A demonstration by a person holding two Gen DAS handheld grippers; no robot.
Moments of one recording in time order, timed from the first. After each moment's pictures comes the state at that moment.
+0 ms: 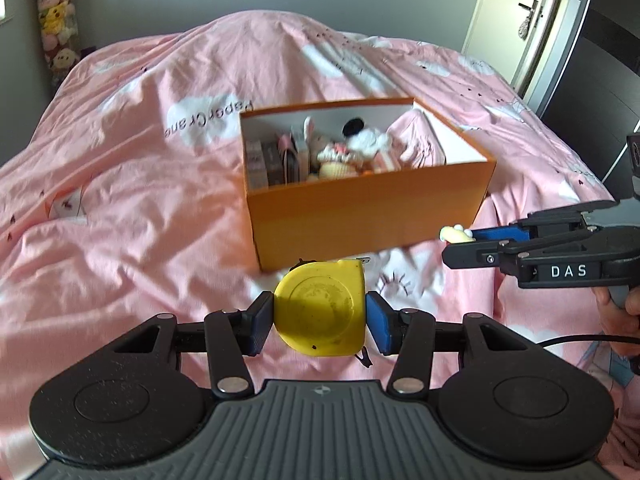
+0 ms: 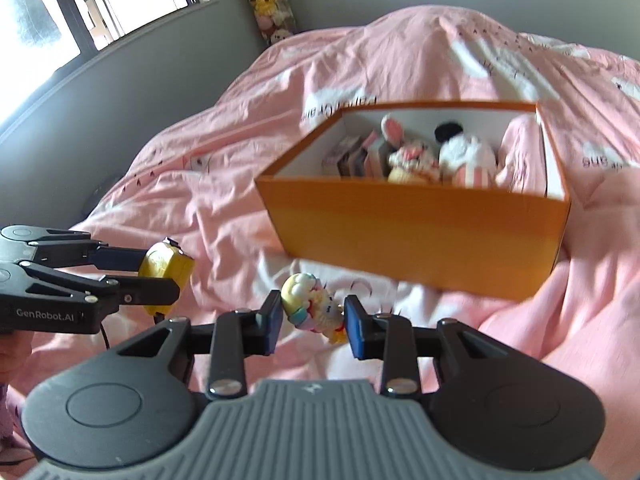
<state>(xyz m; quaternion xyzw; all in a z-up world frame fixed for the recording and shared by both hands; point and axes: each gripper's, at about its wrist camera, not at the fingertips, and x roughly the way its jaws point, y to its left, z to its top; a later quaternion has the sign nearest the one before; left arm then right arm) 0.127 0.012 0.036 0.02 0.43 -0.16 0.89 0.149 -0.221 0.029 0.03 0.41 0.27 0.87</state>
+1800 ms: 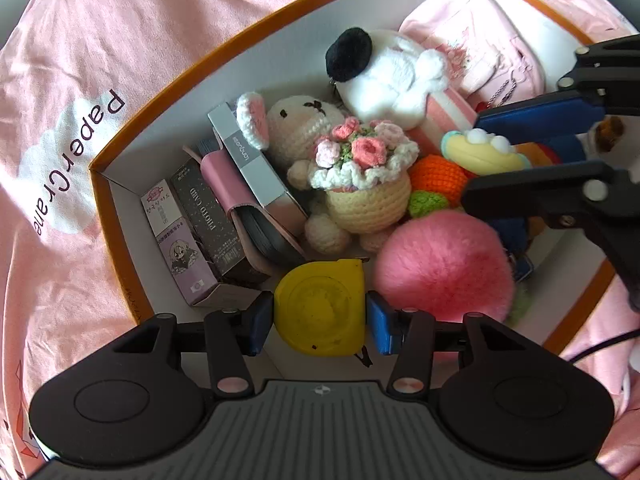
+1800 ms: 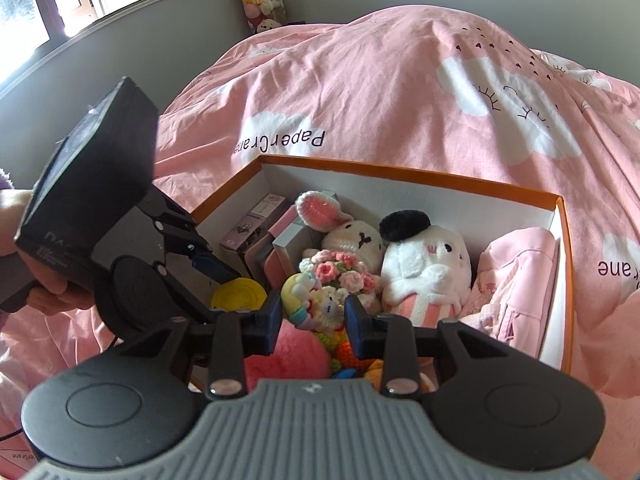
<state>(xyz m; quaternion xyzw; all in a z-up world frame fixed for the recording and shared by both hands) 0.367 -0.064 -0.077 0.23 0.59 -0.25 0.73 0.323 -0.217 -0.005 -0.02 0.42 0.26 0.87</state>
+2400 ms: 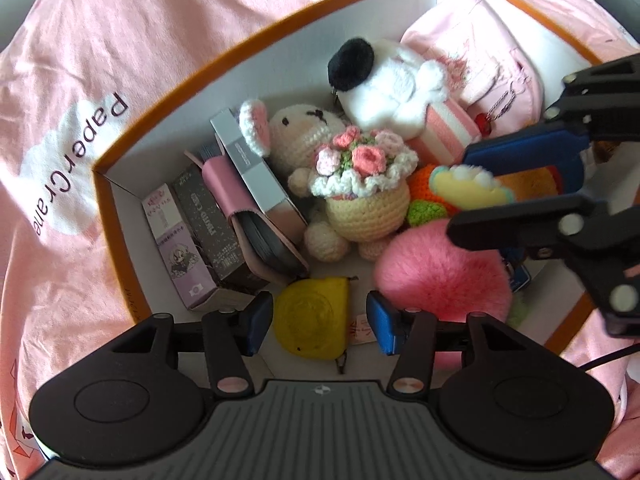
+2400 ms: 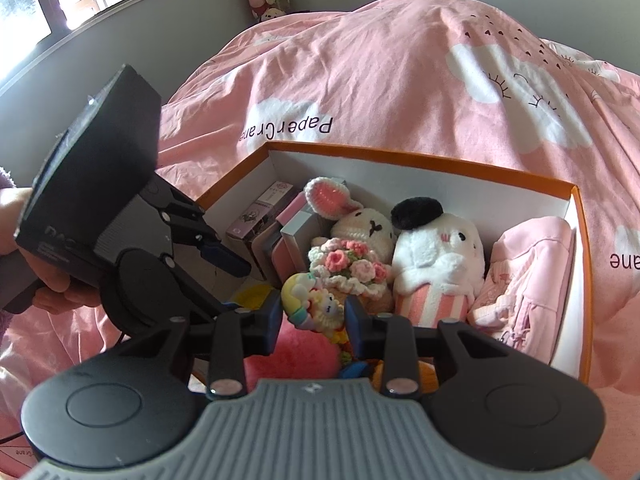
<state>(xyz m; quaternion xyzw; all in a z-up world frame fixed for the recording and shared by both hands) 0.360 -0.042 -0.073 0.21 0.57 -0.25 0.75 0.327 -0.212 -0.012 -0.02 0.44 0.27 0.86</state>
